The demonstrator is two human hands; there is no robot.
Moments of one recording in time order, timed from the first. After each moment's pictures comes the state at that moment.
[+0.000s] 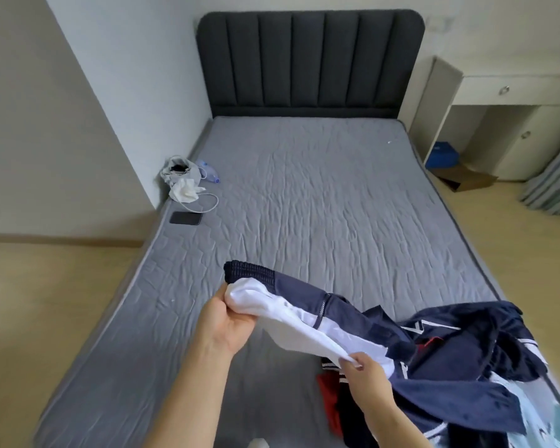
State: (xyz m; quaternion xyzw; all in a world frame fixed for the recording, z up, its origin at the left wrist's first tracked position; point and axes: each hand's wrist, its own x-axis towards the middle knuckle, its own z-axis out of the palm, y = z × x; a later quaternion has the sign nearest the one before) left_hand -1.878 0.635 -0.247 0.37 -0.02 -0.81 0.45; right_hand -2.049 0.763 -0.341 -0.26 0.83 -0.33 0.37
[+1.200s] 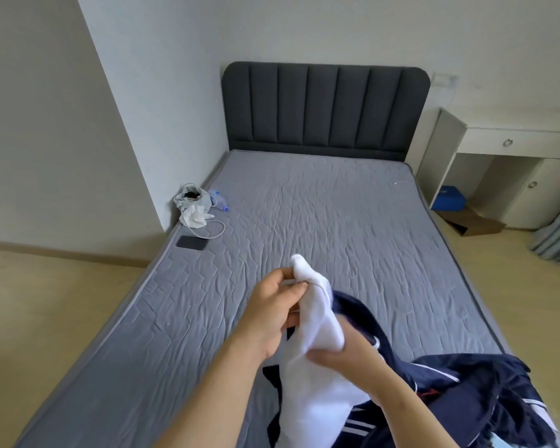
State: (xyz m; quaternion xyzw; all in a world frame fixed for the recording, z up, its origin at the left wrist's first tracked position) left_hand -1.955 0.656 -0.195 0.38 -0.46 -0.69 0.40; right_hand -2.096 0.722 -0.241 -0.51 0.68 -0.29 0.44
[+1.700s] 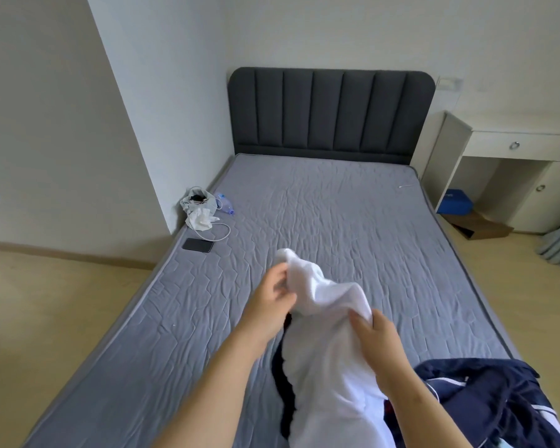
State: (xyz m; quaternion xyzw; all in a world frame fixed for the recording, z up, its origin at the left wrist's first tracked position) left_hand -1.942 0.648 -0.202 0.44 -0.57 -0.58 0.38; right_hand -2.103 0.718 -0.234 -0.34 0.74 -0.44 0.37
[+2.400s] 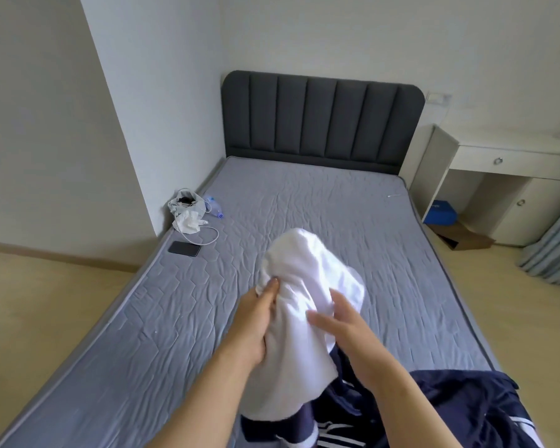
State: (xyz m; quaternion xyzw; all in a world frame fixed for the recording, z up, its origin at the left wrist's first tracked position) left_hand -1.955 0.636 -0.204 0.46 -0.36 -0.68 0.44; right_hand -2.096 0.699 -0.198 -0.41 0.58 -0.45 0.54
